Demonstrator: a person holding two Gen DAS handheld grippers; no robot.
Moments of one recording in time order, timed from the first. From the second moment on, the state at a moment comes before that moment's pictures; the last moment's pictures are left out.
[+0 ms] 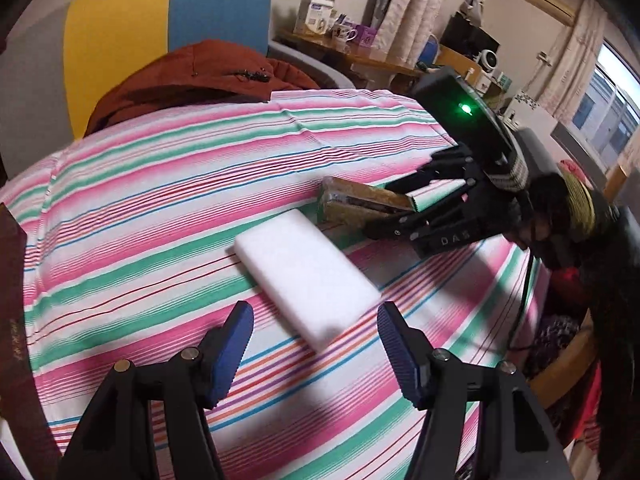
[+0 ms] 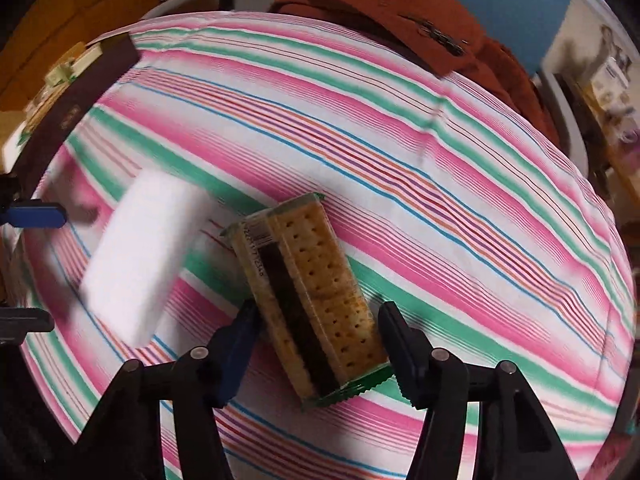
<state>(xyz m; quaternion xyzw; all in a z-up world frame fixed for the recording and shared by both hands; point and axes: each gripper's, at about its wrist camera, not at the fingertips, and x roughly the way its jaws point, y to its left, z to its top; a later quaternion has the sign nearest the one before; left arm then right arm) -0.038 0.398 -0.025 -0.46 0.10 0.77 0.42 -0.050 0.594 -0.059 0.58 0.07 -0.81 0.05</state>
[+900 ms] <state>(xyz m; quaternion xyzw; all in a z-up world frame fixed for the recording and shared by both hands) -0.073 0.449 -0.058 -0.54 0.09 0.78 0.30 -0.052 0.609 -0.063 0.57 0.05 -0.82 0.01</state>
